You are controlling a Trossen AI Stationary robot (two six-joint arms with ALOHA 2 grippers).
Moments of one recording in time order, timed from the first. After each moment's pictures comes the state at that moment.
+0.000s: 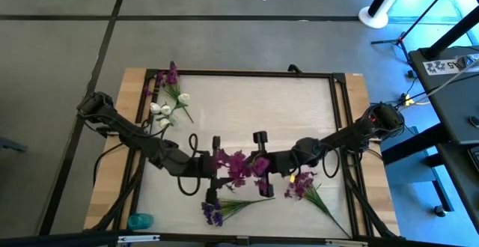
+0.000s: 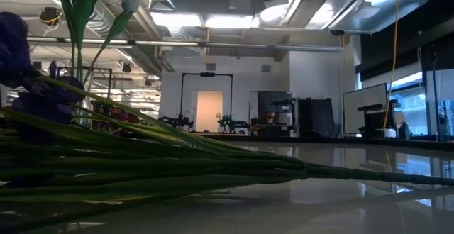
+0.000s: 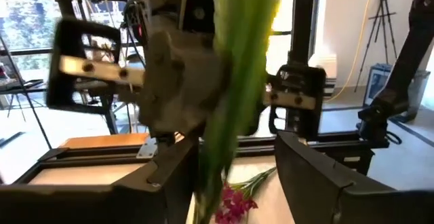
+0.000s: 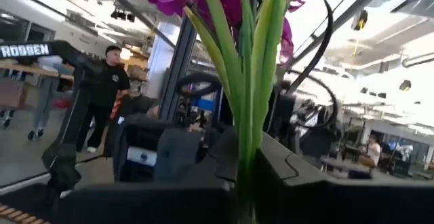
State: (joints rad) left arm -0.51 1.49 1.11 0.35 -0.53 0.03; right arm 0.39 1.67 1.05 1.03 0.12 -0.33
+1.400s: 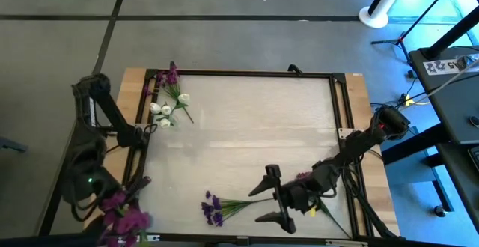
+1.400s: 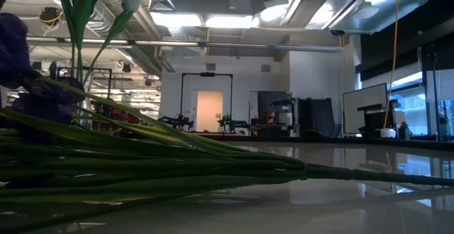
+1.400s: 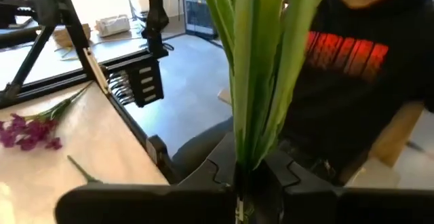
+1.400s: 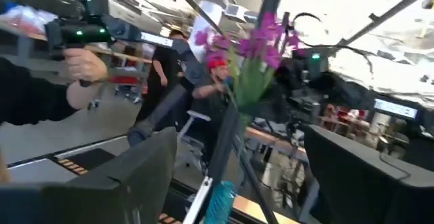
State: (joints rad) left arm -1.23 1.11 1.09 -0.33 -0.49 -0.23; right arm 0.64 1.64 1.05 0.88 0.25 -0.38
